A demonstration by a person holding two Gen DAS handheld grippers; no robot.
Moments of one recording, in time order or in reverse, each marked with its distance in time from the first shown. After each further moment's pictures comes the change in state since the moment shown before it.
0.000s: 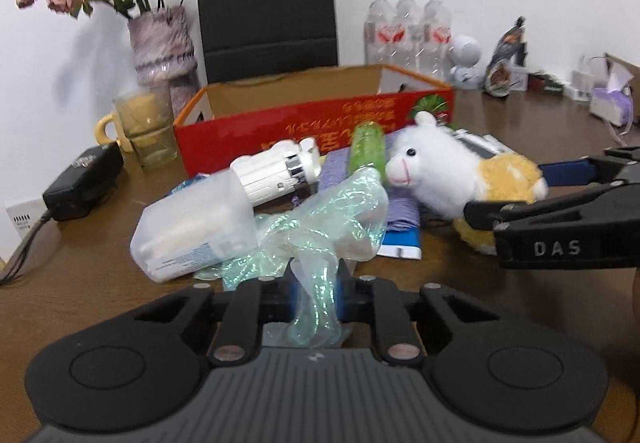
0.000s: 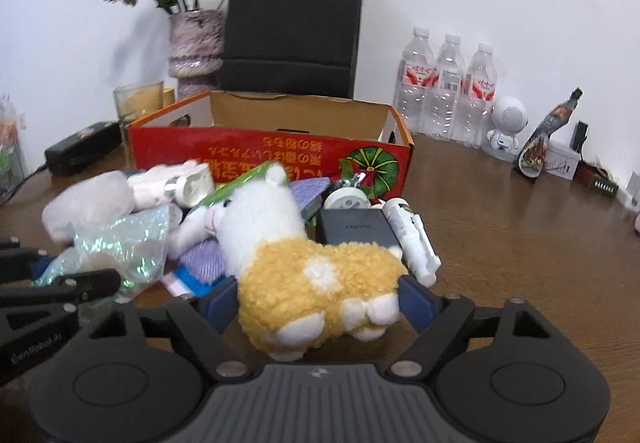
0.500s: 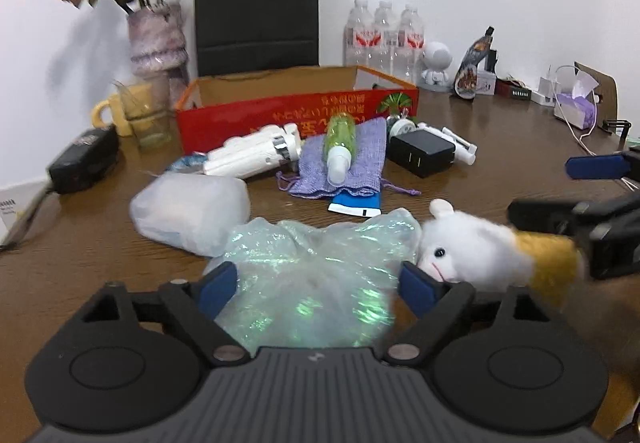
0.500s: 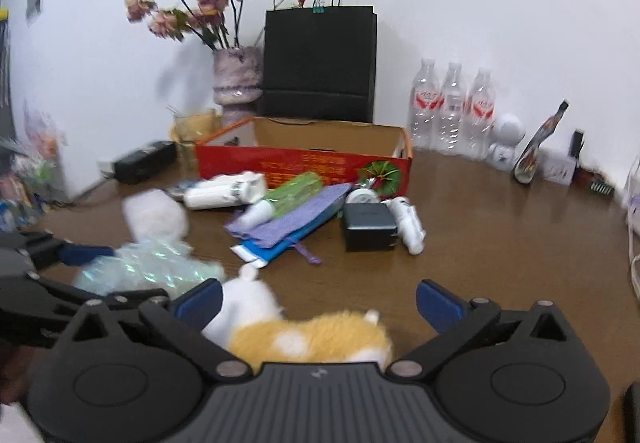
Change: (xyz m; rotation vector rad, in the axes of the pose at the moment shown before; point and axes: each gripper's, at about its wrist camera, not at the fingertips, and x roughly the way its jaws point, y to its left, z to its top) left arm -0.026 0.004 -0.015 -0.024 0.027 -0.062; right arm -0.078 -0.001 -0.023 -0.019 -0.050 0.058
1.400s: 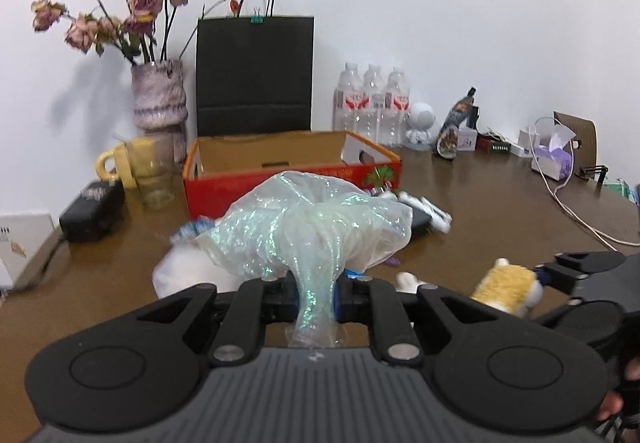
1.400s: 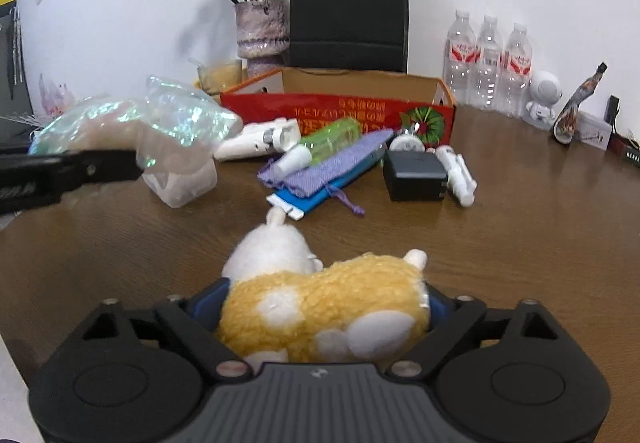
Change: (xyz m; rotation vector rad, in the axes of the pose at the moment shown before) left arm -0.057 0.010 0.036 -0.010 -0.166 -0.062; right arm 0.012 0.015 -0.008 0.025 0.095 0.105
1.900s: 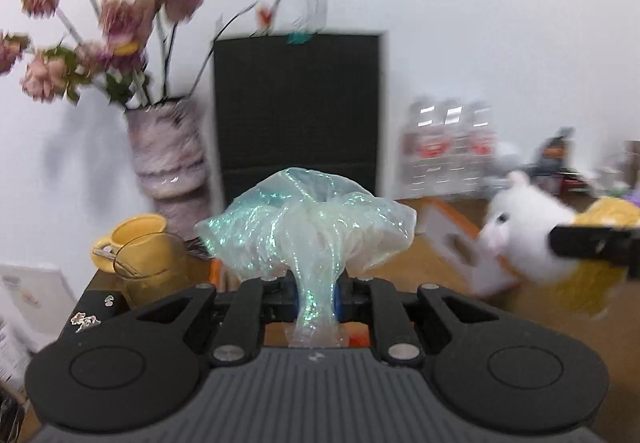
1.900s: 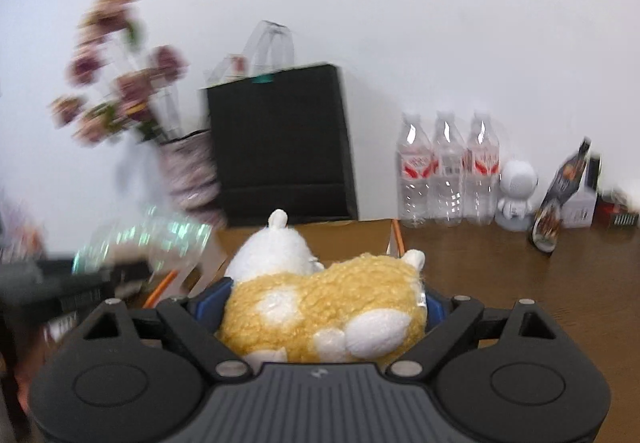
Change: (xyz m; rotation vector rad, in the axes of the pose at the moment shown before) left arm 0.187 0.064 0.136 -0.012 0.048 0.135; right arm 0.073 -0.078 0.189 0.229 -0.191 -0.064
